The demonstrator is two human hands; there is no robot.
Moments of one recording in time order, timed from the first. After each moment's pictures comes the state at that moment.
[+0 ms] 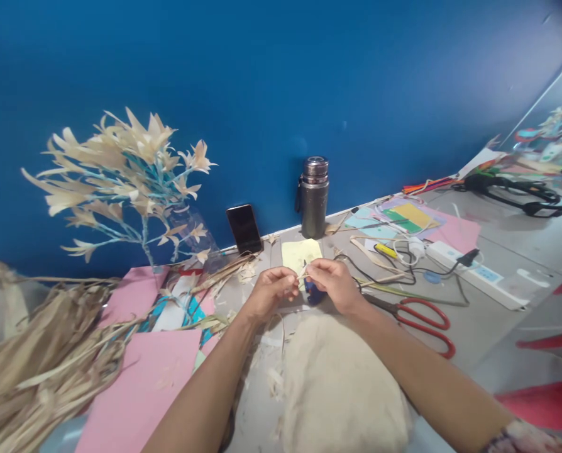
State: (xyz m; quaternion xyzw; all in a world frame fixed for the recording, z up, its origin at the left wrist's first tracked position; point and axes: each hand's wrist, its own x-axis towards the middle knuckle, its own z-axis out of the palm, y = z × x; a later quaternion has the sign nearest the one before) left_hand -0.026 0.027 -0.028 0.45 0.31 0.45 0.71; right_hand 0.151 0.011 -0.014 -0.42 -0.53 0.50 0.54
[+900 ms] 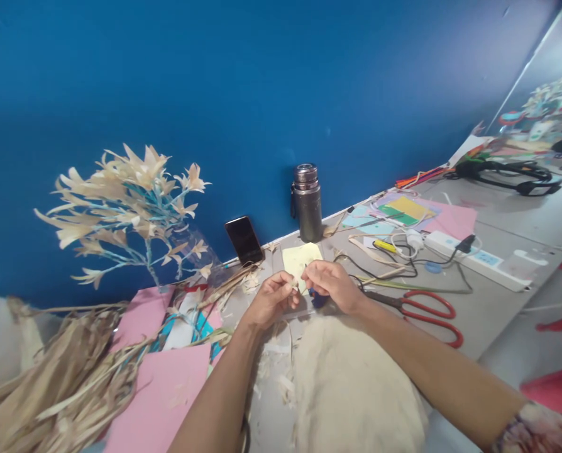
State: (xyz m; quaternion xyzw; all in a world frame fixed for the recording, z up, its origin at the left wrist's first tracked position) left_hand -0.035 0.030 -0.032 0.48 0.24 0.41 0.74; right_hand 0.152 0.009 -0.011 -0.35 -0.57 0.54 0.52
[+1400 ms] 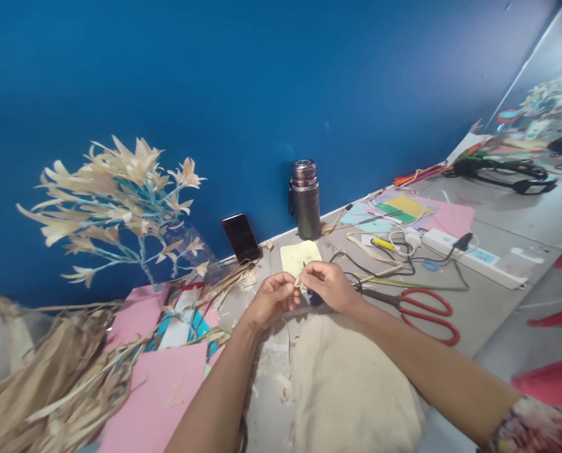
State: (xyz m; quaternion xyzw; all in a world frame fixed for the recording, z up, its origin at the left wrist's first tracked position) left_hand -0.033 0.030 -0.034 0.45 0.25 0.38 0.77; right_hand 0.149 0.006 -0.011 -0.40 -0.64 0.41 0.52
